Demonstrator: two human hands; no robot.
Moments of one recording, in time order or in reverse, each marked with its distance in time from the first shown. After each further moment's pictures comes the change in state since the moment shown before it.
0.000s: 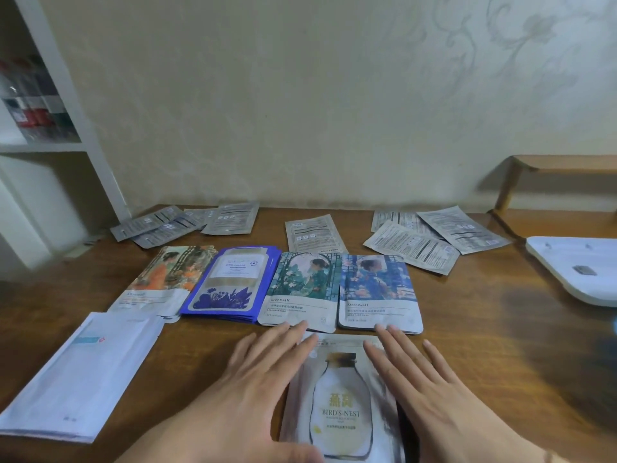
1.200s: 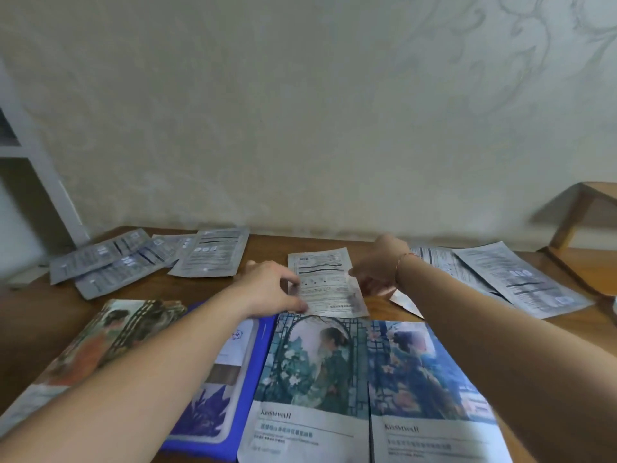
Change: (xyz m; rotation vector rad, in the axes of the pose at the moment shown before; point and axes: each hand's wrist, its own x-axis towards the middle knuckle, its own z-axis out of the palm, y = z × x) left_hand 0.251 -0.157 -0.056 -0.307 -0.006 -0.492; right_hand 0.345 0.124 -0.004 0.747 -0.126 0.801
